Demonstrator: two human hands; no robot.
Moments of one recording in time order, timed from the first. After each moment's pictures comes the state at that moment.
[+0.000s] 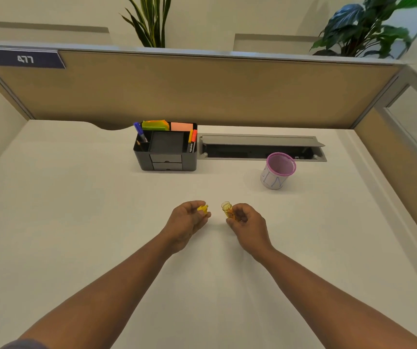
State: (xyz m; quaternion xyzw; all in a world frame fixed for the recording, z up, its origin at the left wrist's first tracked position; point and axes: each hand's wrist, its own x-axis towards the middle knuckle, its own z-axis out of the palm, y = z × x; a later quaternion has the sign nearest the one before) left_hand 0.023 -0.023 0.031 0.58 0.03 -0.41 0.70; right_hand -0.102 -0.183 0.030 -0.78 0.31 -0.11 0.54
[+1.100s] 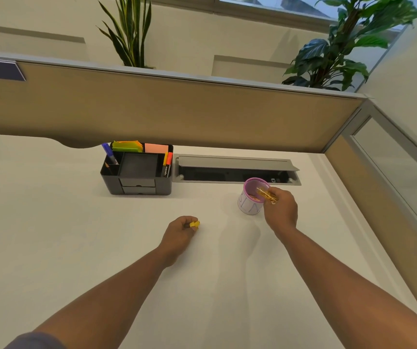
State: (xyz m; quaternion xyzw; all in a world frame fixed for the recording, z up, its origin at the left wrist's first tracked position) left_hand 0.051 -0.097 -0.009 0.73 -0.08 -0.36 0.58; right_hand -0.060 -0.357 0.054 -0.80 0.48 -0.22 0.28
